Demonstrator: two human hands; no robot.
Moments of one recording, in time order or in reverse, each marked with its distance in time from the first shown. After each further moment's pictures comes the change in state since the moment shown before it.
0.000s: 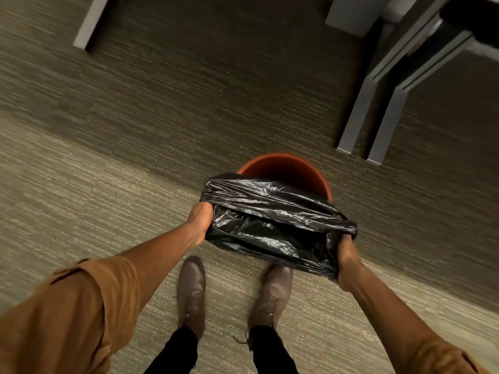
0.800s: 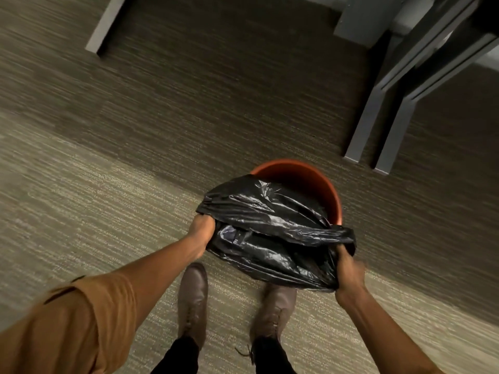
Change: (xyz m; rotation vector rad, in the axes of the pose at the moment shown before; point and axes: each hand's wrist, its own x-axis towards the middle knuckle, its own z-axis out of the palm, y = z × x) left_hand 0.023 -0.025 -0.011 0.057 0.023 0.071; right_hand -0.008 0.019 0.012 0.000 0.052 -0.225
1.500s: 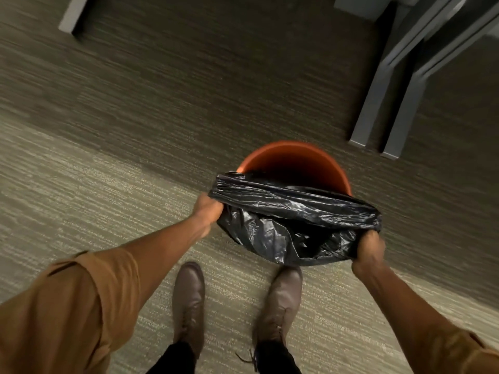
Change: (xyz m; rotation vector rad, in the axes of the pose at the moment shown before) left_hand 0.064 -0.002 0.038 0.042 -0.059 0.191; right_hand 0.104 0.005 0.003 0.166 0.196 -0.054
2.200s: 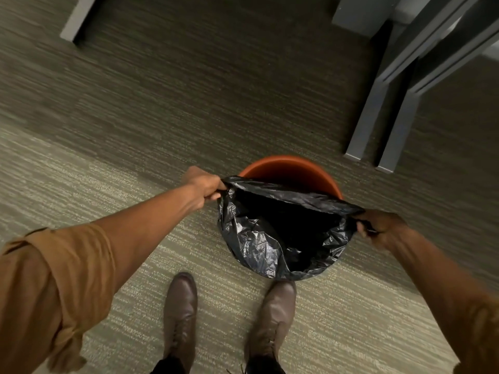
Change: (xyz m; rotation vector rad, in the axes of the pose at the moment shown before) left_hand 0.031 0.087 -0.014 0.146 0.095 -0.071; right_hand 0.078 -0.093 0.017 -0.431 -0.270 0.133
